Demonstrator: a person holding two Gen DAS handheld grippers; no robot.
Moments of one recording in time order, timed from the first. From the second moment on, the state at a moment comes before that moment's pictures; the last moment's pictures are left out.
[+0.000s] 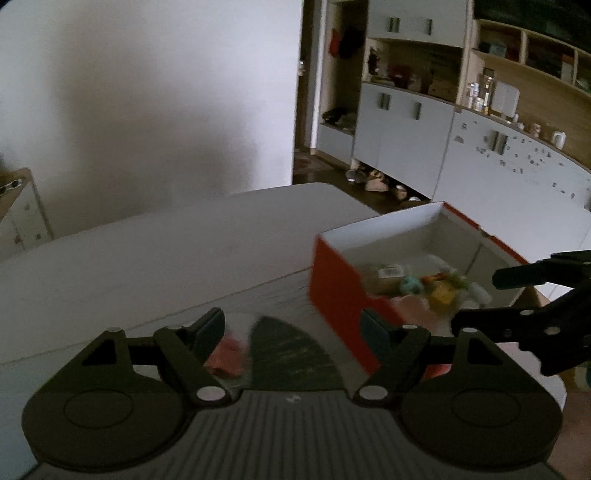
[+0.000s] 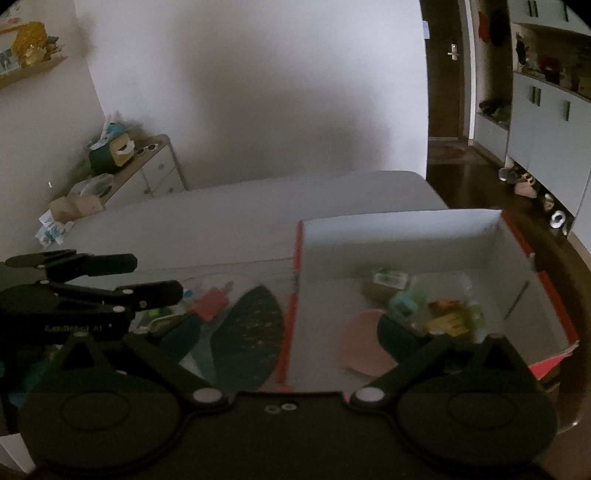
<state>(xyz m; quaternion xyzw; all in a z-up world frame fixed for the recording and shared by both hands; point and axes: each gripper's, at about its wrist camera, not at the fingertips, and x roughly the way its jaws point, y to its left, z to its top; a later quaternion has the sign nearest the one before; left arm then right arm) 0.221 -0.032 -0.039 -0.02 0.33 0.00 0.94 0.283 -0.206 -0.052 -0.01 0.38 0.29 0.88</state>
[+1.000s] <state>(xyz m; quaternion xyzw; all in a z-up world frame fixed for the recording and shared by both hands) 0.213 0.116 -0.120 -0.08 0.39 0.10 0.91 0.293 -0.059 -0.097 -0.12 0.41 0.35 0.84</state>
